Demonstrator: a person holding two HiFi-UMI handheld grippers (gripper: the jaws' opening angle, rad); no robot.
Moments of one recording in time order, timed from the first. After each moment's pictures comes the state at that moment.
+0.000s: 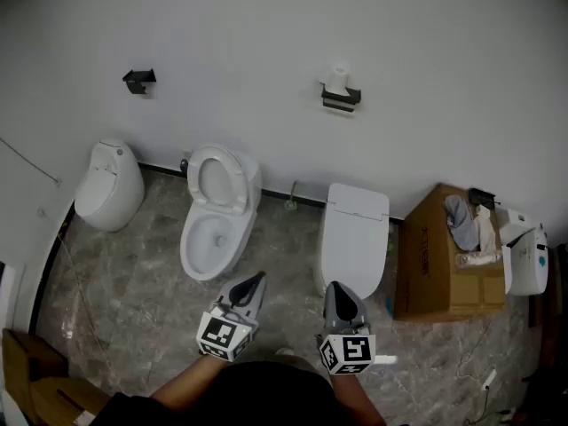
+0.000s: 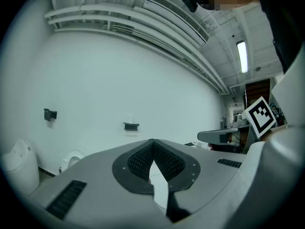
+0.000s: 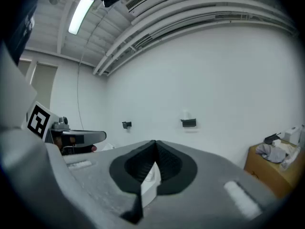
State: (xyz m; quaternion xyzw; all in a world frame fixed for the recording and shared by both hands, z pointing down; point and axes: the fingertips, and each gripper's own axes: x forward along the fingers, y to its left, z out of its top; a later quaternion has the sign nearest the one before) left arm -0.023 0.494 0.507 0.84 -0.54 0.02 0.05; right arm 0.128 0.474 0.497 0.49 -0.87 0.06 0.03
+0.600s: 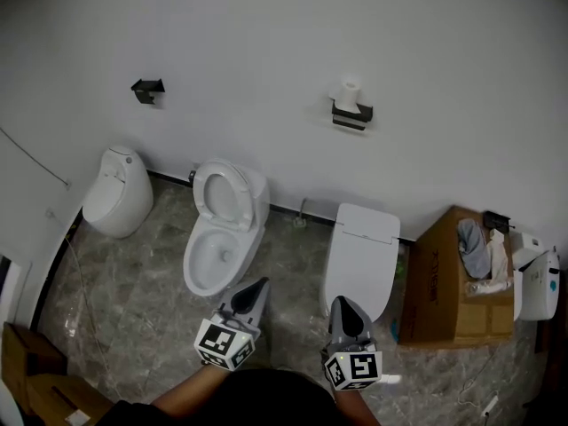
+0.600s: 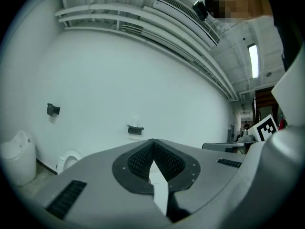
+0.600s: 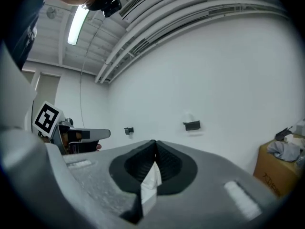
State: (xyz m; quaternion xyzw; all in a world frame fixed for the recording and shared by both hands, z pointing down) left arm -0.005 0.419 0.494 0.82 -0.57 -0.02 0.08; right arm 0.154 0.406 0.499 0.46 -0.88 0.08 0.00
